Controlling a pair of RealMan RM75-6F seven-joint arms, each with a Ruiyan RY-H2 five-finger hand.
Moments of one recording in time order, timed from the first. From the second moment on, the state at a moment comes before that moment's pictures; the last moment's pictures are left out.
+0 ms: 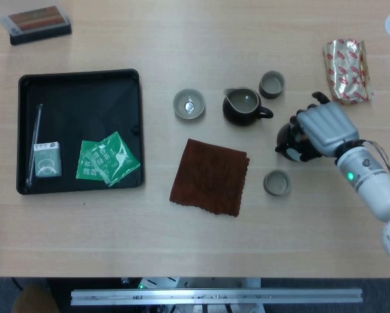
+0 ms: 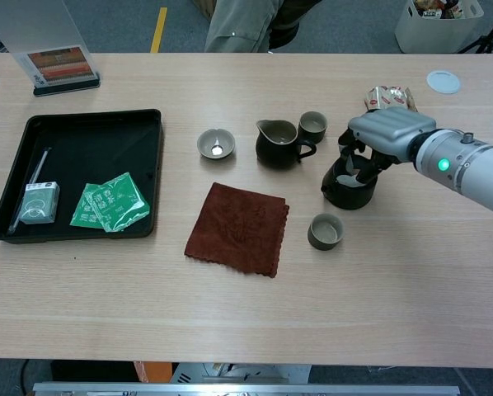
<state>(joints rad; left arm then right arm) 0.18 -1.06 0.03 -1.65 1.56 1.69 -0.11 0.86 -1.37 -0.02 -1.77 -0.67 0.95 -0.66</state>
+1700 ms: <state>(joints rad) 0.11 -1.05 0.03 -1.68 1.65 1.65 -0.08 0.24 -1.10 -0.17 -1.93 -1.35 1.70 -0.45</state>
